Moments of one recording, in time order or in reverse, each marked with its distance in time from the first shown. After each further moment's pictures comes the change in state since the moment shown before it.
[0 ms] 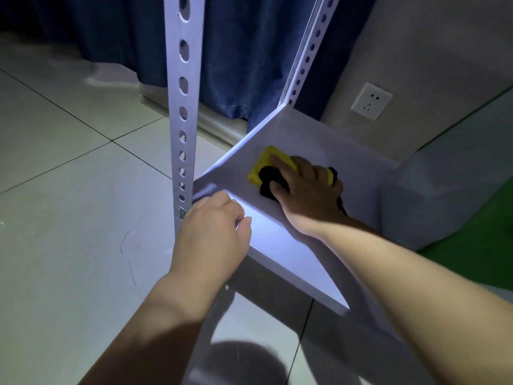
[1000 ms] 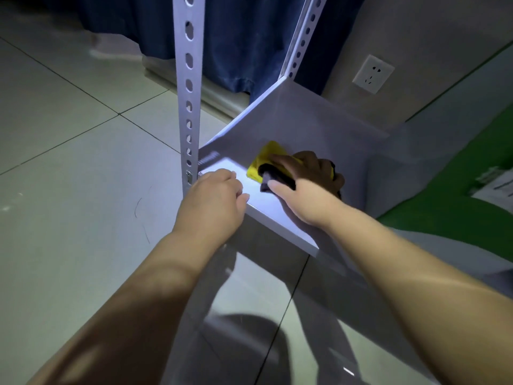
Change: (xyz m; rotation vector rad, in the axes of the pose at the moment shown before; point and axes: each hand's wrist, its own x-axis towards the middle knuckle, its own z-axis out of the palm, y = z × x) left_hand -0.016 0.013 -0.027 0.051 -0.195 0.014; right_hand -0.052 0.004 -0.010 0.086 -0.051 -0.009
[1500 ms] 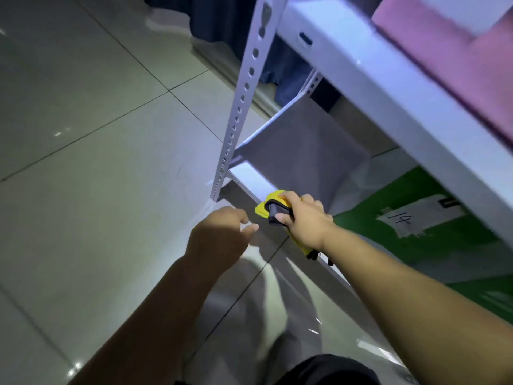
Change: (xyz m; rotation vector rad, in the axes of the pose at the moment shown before) left_hand -0.092 0.092 -0.156 -0.302 -0.288 -0.333; right_hand -0.091 -0.054 -0.146 -0.014 -0.565 0.057
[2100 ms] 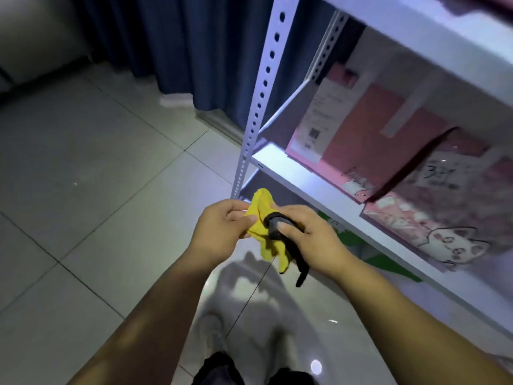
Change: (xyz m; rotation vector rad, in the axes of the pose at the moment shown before) left_hand -0.124 0.206 -0.268 -0.758 -0.038 -0.206; right_hand -0.282 -0.112 -0.224 0.646 0.189 -0.274
